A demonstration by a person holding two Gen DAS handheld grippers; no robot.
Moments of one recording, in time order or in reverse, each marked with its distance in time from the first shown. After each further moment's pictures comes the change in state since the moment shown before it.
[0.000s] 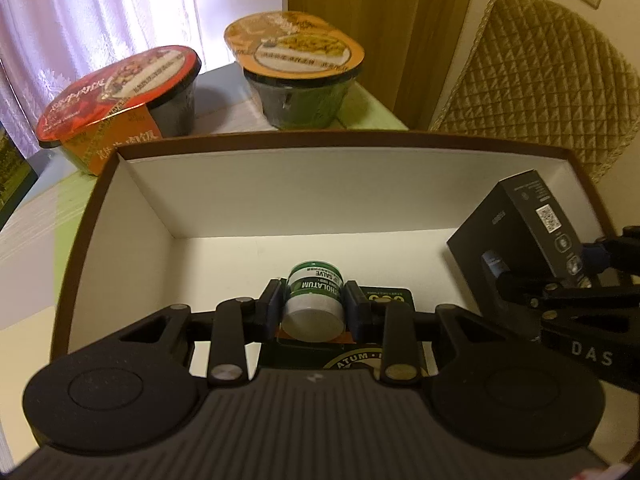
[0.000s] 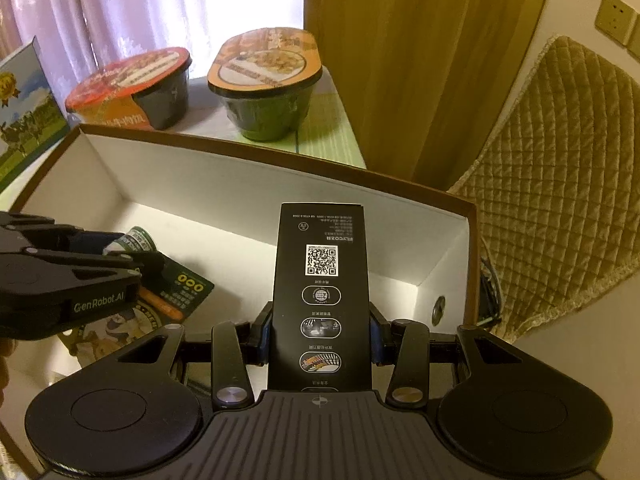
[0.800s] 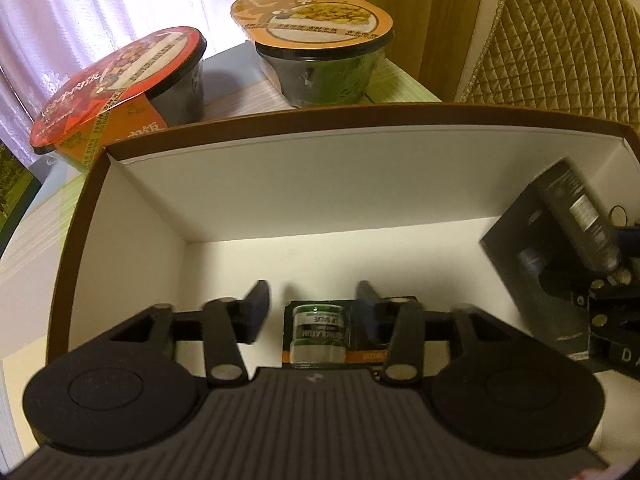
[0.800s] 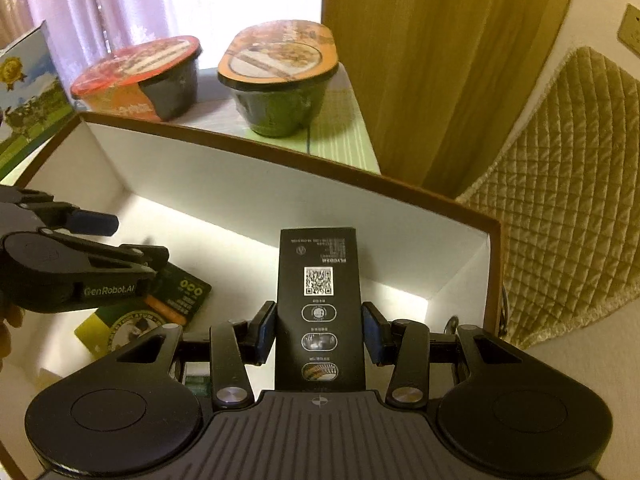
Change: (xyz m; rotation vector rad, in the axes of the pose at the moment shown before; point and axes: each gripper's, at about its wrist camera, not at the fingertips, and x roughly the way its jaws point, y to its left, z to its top) left arm 0.033 0.009 0.010 0.051 0.056 0.073; right arm 0.007 0.000 0.006 -0.058 -0.011 0.025
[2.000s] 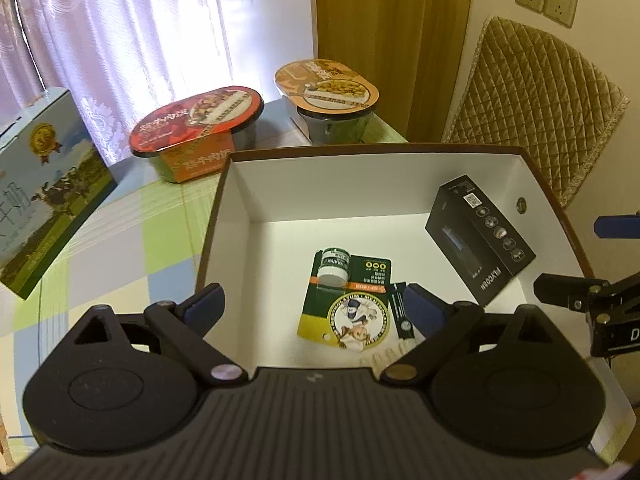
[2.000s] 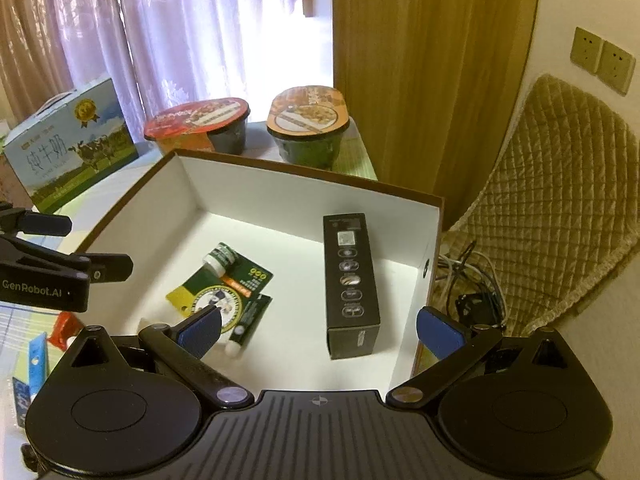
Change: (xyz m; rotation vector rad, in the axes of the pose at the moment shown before) left arm -0.157 0.019 -0.073 -0.039 -0.162 0.005; right arm -0.135 0.026 -0.076 0.048 -0.167 0.055
